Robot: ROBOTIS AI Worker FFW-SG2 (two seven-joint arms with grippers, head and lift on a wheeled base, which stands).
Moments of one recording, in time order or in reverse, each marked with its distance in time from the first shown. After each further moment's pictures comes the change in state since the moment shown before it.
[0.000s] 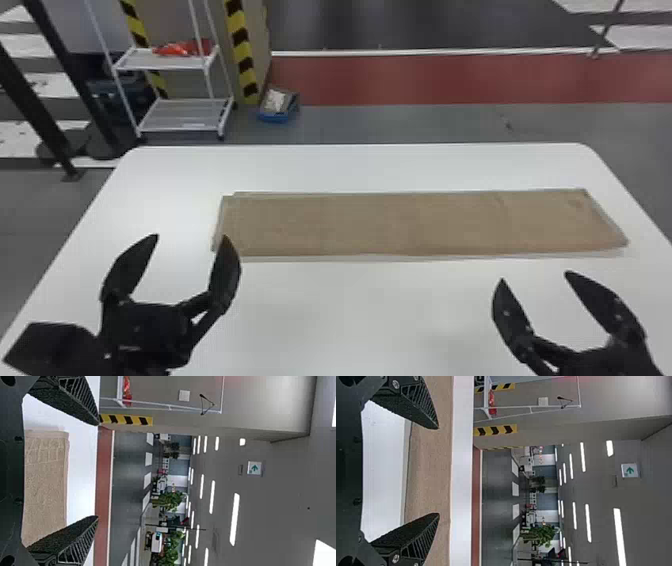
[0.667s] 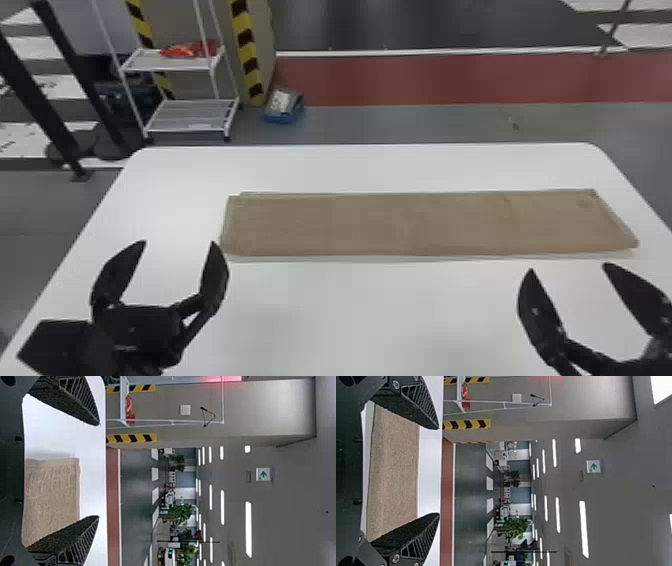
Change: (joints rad) left arm 0.000 0.006 0.043 0.033 -0.050 0.028 0.052; right arm 0.065 -0.009 0.013 -0.037 0.005 -0.163 -0.046
